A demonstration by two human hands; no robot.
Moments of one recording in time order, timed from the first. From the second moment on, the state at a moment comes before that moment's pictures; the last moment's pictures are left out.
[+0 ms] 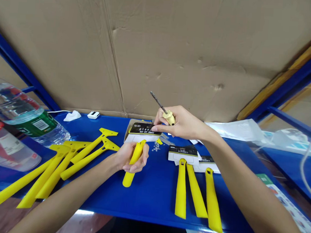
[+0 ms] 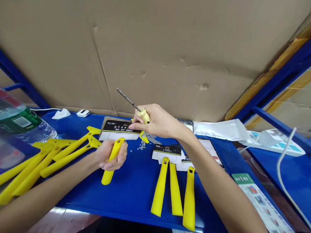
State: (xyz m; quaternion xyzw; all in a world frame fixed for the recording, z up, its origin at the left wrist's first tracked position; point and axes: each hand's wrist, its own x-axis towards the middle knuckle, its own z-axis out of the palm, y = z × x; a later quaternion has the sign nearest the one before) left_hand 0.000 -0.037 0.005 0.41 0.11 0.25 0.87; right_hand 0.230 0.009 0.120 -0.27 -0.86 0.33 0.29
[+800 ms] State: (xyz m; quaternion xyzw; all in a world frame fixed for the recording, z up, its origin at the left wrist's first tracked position) left_hand 0.021 -0.041 0.016 0.49 0.33 0.44 0.67; right_hand 0.242 0.014 0.128 -0.35 -0.79 0.36 0.35
